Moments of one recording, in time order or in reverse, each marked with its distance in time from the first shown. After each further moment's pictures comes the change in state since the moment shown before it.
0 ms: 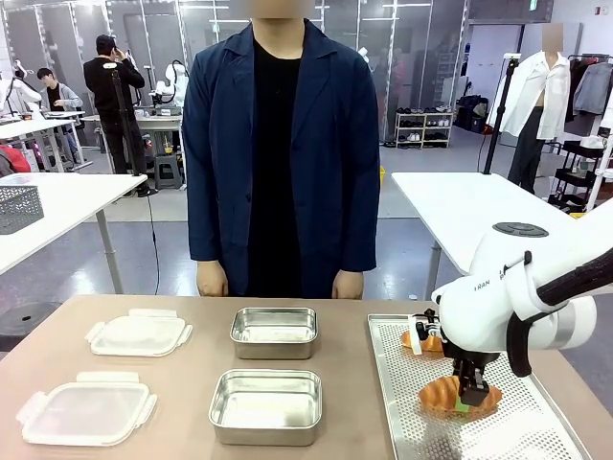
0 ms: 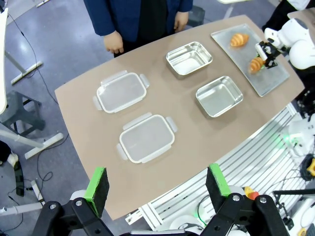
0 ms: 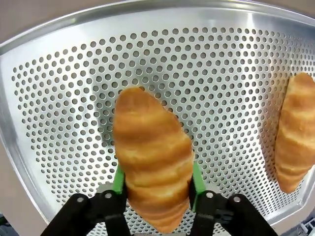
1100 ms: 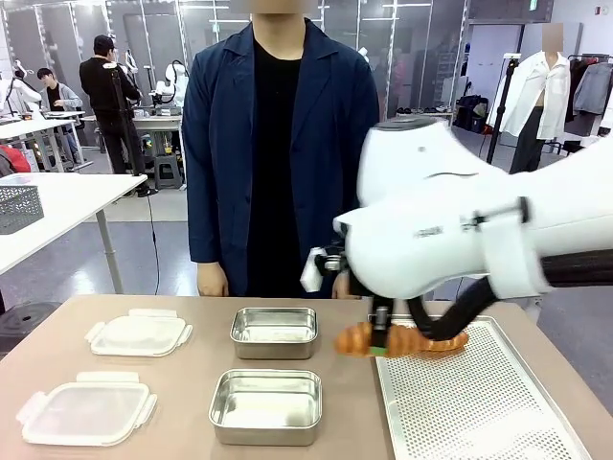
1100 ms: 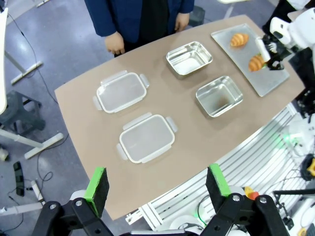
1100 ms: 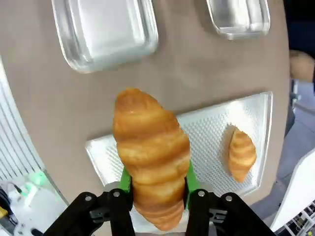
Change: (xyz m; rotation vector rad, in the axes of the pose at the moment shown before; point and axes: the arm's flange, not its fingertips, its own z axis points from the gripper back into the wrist) left arm 0.000 0.000 0.000 0.001 0.000 -0.001; right arm 0.189 0.080 0.149 -0.108 0.061 -0.069
